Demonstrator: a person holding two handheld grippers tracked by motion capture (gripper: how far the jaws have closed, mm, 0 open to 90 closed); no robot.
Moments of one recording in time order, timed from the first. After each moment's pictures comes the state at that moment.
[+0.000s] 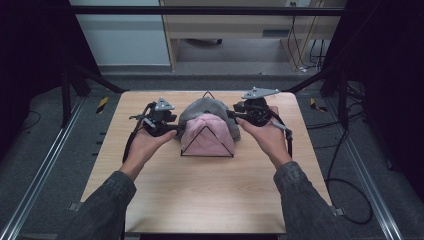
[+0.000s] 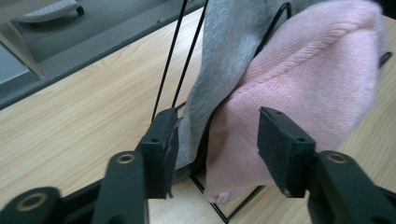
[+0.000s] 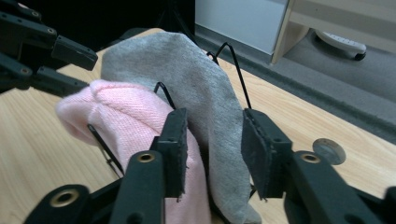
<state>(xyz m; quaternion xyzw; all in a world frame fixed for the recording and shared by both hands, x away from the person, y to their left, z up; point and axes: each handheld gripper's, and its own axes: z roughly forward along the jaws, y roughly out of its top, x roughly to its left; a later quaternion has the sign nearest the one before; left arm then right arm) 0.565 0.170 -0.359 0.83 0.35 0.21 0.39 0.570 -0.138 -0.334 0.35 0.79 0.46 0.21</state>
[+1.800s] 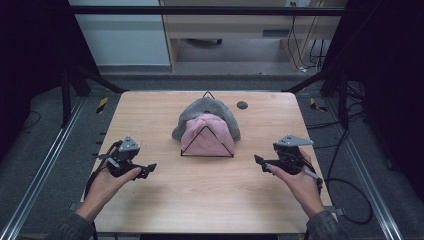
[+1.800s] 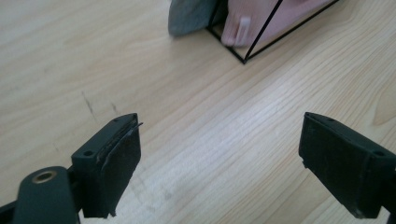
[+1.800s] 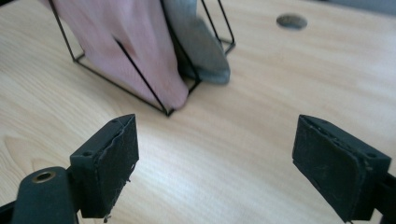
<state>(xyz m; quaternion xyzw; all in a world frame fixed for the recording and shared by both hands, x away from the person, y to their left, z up) 0.487 0.267 -0.429 0.84 0.39 0.17 0.33 0.482 -0.225 -0.428 0.44 0.77 0.42 0.20</state>
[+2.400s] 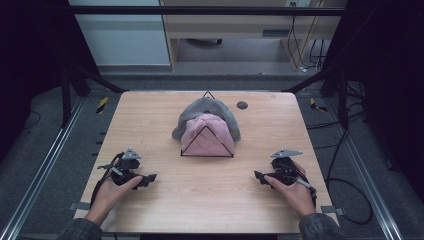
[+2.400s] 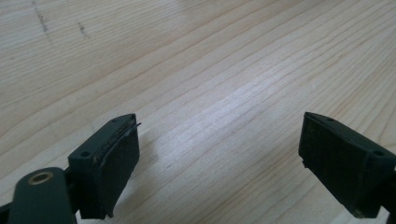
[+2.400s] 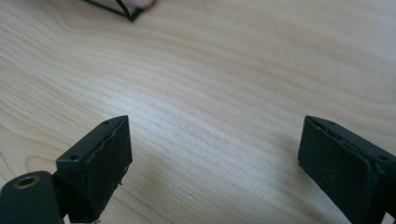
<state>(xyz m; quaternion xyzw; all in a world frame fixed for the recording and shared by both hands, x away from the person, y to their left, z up) 0.491 0.278 -0.486 0.84 0.43 0.12 0.31 0.488 -0.229 -0.496 0.49 0.79 0.34 0.15</state>
